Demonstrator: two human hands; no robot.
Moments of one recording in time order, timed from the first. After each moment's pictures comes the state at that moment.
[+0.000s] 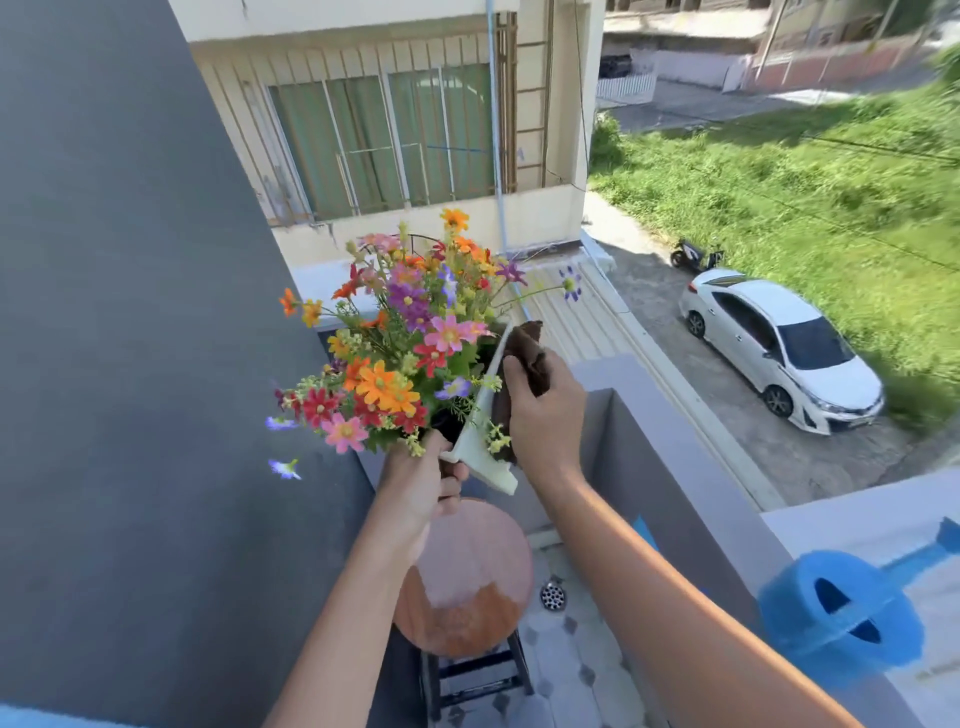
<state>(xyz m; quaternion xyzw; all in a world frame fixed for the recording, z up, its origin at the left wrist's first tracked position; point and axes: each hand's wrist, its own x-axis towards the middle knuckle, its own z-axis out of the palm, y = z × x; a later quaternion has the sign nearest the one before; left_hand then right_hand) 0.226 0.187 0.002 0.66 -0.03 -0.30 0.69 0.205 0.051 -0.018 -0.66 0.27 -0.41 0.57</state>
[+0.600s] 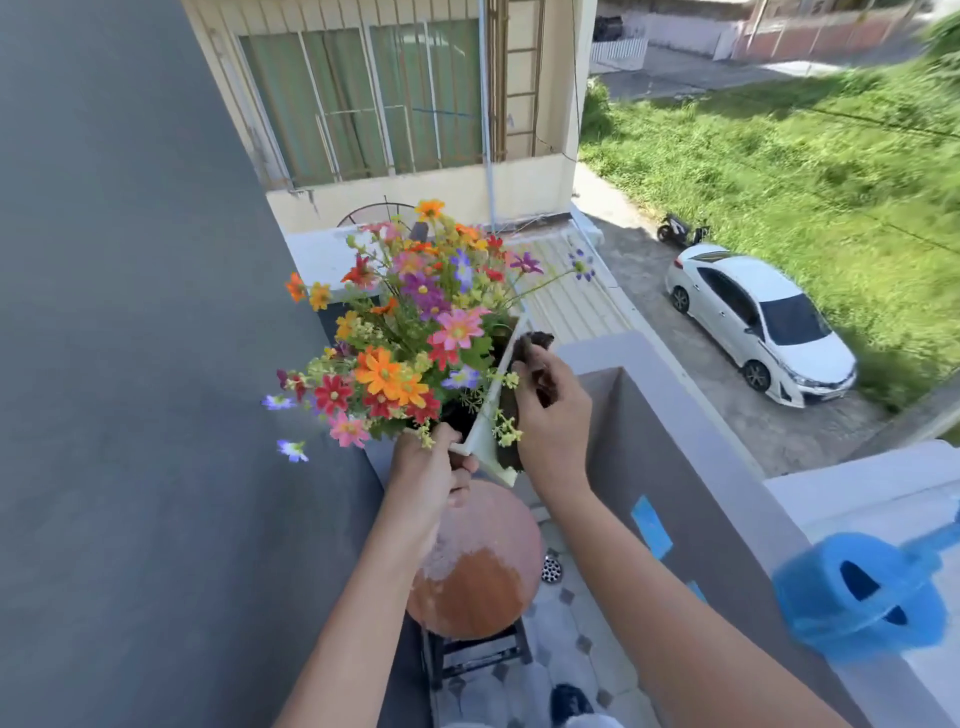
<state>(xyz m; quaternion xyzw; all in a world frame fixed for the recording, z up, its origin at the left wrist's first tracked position) 0.260 0.196 -0.032 0.66 0.00 -0.31 0.68 0.222 0.072 -0.052 -0.68 0.27 -0.43 0.53</state>
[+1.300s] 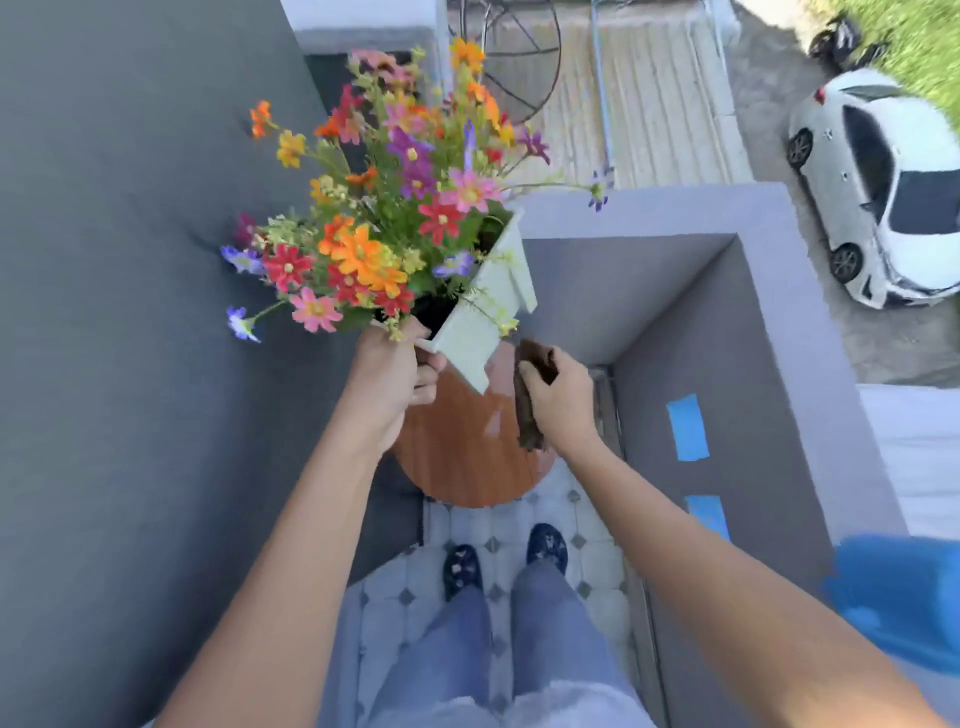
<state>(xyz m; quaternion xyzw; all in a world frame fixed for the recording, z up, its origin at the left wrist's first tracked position) 0.330 0.190 -0.151 0.68 0.14 -0.29 0.66 0.252 0.039 -0.266 -0.79 0.35 -0.10 0.49</state>
